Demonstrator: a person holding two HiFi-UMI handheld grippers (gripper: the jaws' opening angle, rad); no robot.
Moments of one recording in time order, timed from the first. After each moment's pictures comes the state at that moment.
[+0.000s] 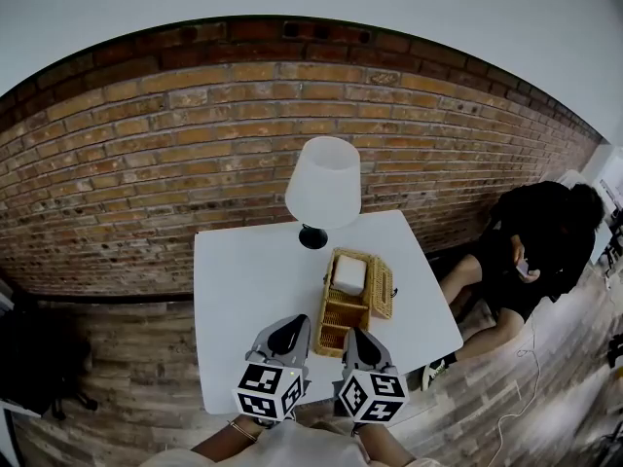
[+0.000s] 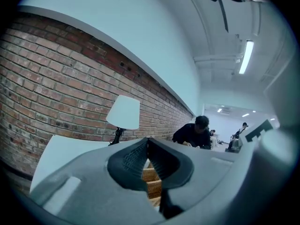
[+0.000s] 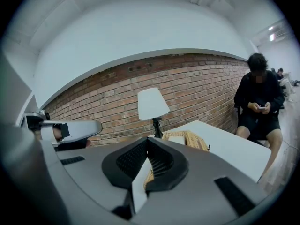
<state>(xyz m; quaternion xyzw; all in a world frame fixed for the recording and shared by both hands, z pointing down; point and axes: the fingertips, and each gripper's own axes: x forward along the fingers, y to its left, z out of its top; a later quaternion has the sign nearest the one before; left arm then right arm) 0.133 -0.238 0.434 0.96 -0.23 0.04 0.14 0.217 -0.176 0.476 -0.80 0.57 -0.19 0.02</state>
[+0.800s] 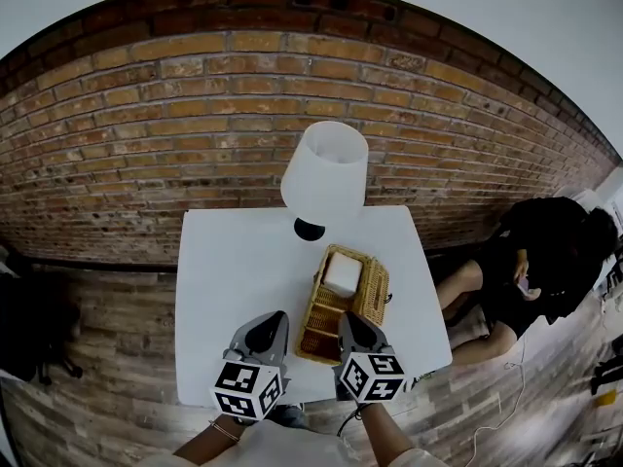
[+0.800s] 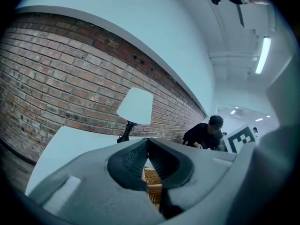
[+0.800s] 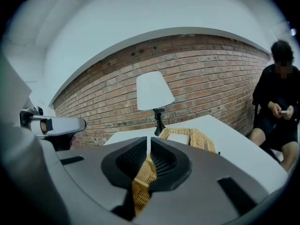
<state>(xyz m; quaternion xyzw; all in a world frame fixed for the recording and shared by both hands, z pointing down) 0.150 -0.268 0.463 0.94 -0.29 0.07 0.18 0.279 -0.225 0.516 -0.74 0.63 -0.23 -0.03</state>
